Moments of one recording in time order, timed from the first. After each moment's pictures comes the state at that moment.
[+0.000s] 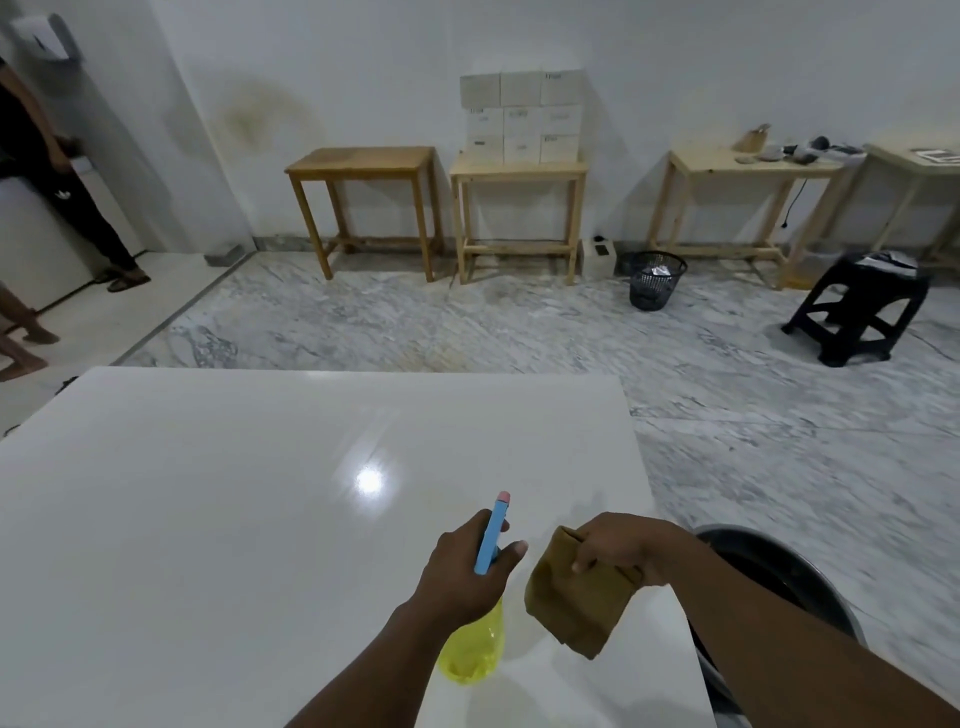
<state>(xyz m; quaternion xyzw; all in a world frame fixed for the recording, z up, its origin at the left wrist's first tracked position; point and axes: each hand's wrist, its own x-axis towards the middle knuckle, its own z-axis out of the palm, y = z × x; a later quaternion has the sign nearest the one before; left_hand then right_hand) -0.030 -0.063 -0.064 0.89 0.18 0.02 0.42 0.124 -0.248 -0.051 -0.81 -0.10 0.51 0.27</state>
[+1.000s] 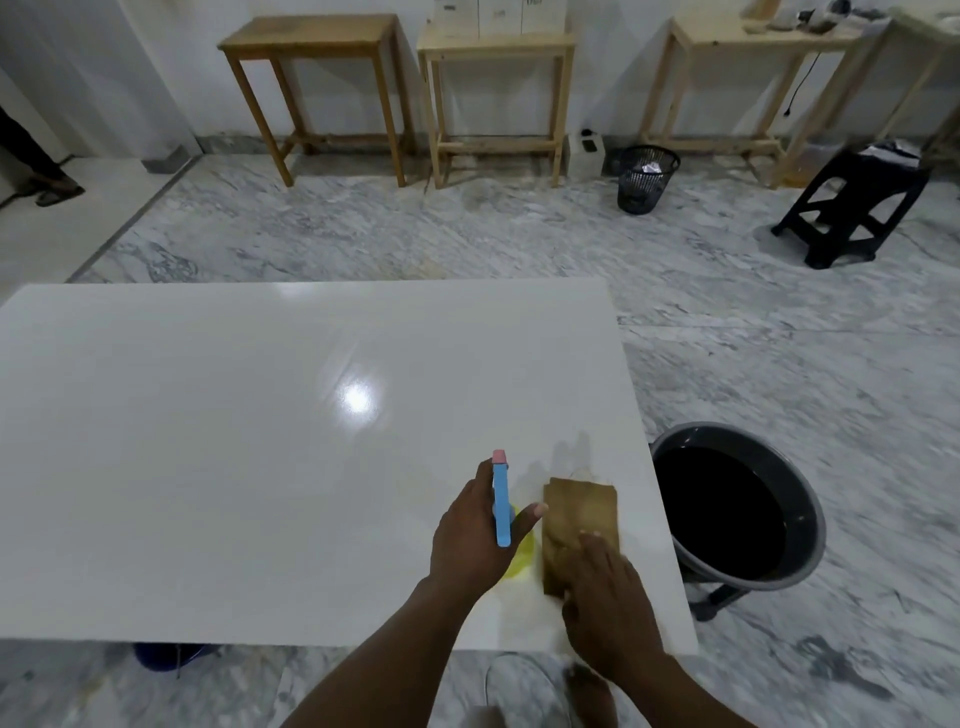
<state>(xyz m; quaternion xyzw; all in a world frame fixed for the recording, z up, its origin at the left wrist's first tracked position) -0.059 -0.113 -0.129 0.90 0.21 0.02 0.38 -0.043 -0.312 -0.200 -0.94 -0.26 0.21 0.07</state>
